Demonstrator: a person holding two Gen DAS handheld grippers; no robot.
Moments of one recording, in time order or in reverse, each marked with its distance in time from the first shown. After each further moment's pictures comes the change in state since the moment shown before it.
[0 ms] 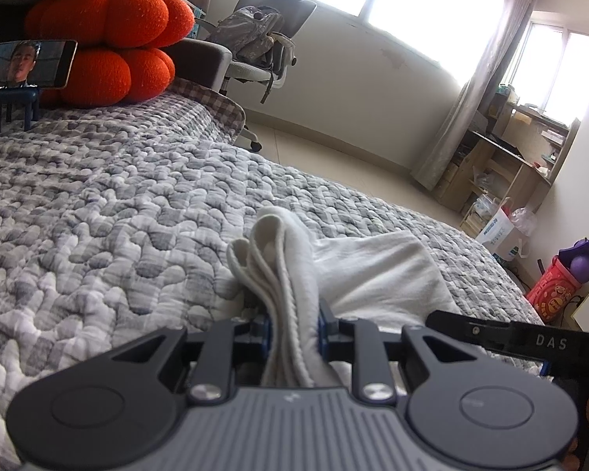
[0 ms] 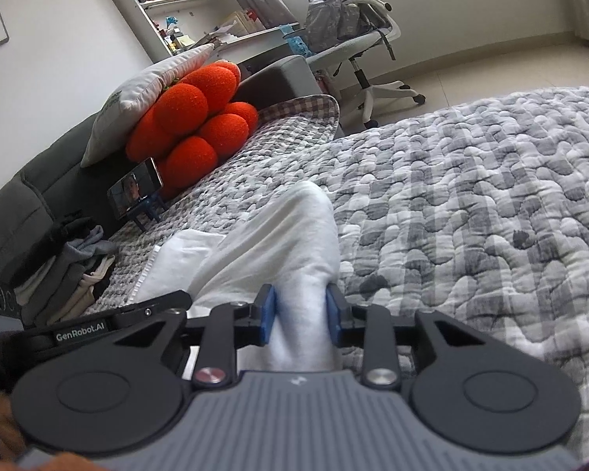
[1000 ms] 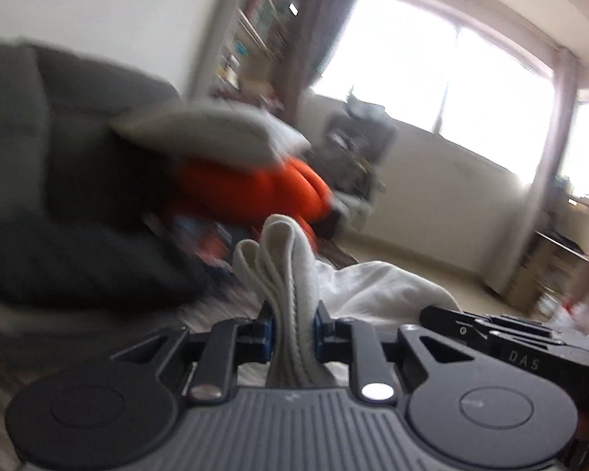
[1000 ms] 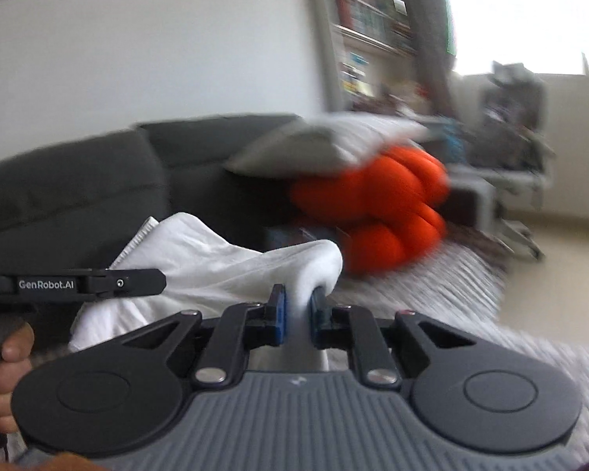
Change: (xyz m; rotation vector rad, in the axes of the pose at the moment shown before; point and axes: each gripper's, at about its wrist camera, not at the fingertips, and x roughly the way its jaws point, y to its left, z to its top) left arm -0.238 0.125 0.114 -0.033 -0.361 0.291; right arm 0.056 0.274 0.054 -0.498 -0.159 0.236
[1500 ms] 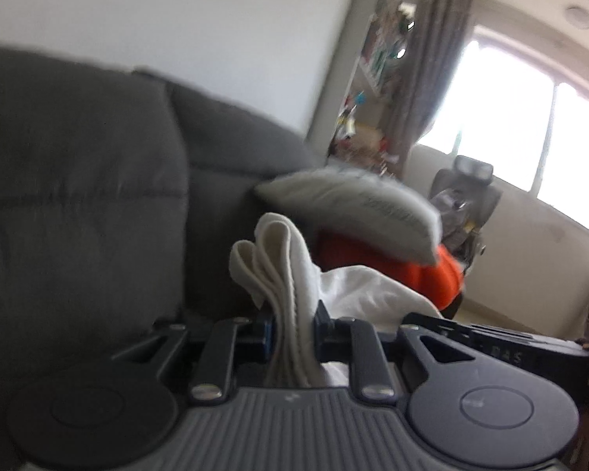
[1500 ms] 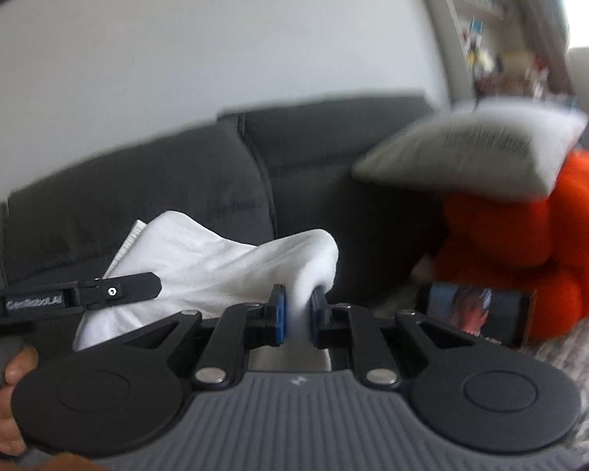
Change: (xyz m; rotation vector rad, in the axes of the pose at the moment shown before) left arm 0.020 0.135 0.061 -0.130 -0.031 0.252; right arm 0.184 0.069 0.071 -0.009 0.132 0.284
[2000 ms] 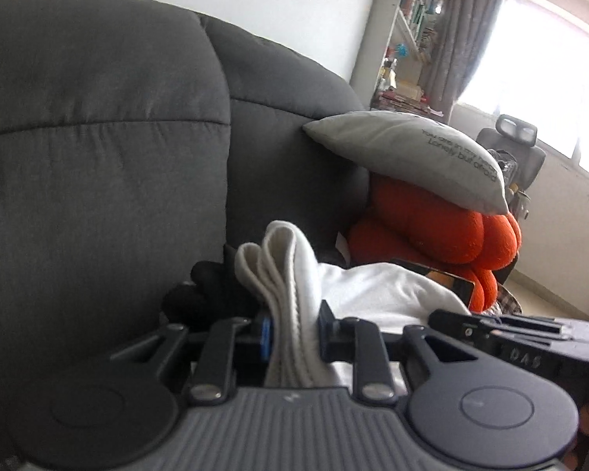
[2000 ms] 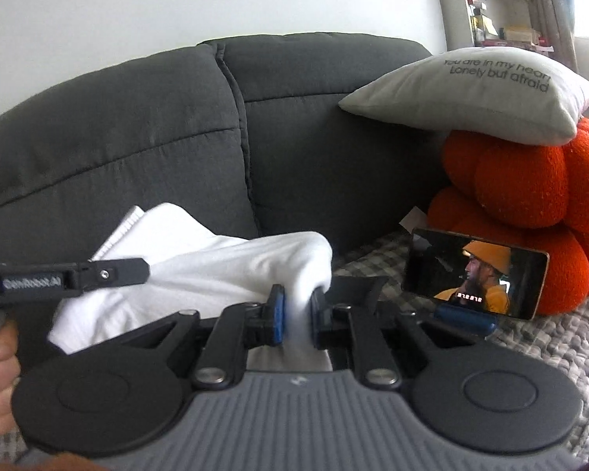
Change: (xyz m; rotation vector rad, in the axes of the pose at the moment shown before) left arm 0.049 0.024 -0.020 -0.003 0.099 0.099; right arm 0.054 -0.009 -0.033 -0.060 0.105 -0.071
